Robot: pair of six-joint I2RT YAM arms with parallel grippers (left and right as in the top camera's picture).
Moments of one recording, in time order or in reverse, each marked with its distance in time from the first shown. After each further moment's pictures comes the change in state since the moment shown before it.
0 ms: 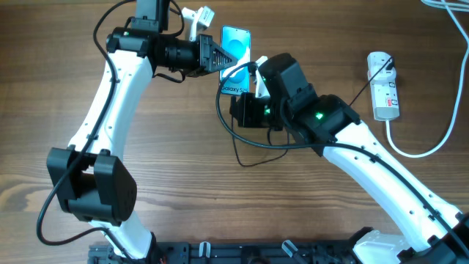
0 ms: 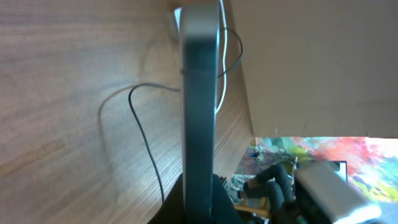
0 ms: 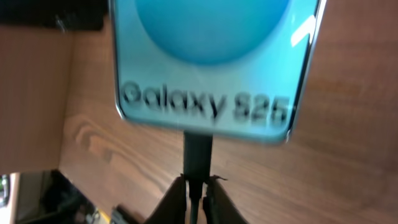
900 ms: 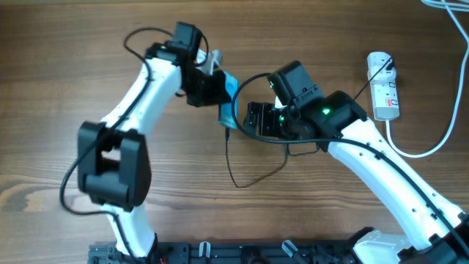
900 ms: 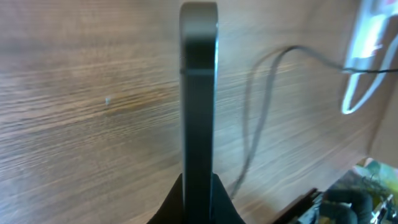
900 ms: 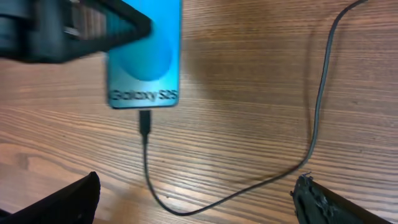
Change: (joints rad) left arm -0.104 0.119 -0.143 -0.038 -0.465 -0.047; right arm -0.042 -0.002 0.002 -0.322 0.140 -0.019
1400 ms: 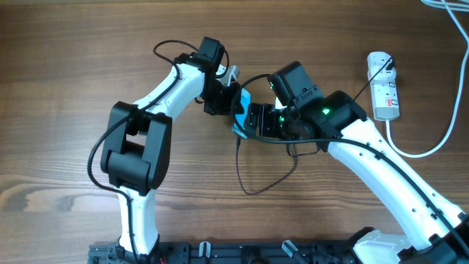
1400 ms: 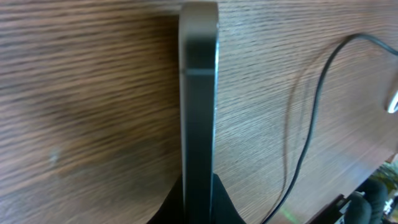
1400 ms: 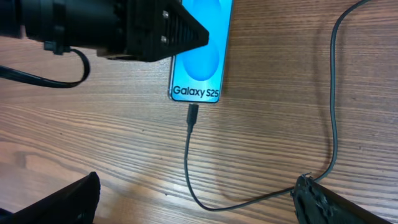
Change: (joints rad) left arm -0.082 0.158 -0.010 0.128 -0.006 -0.021; right arm 0.000 0.000 0.000 -0.012 -0.002 0.000
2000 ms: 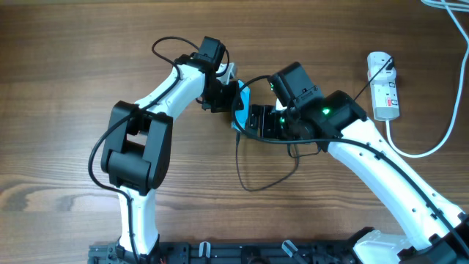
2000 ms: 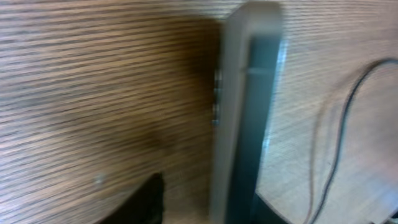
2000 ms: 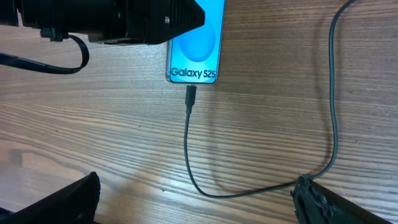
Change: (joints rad) left arm -0.001 0.002 -0.011 0.052 -0.107 -0.002; right arm 0.000 0.000 0.000 -0.019 0.000 0.000
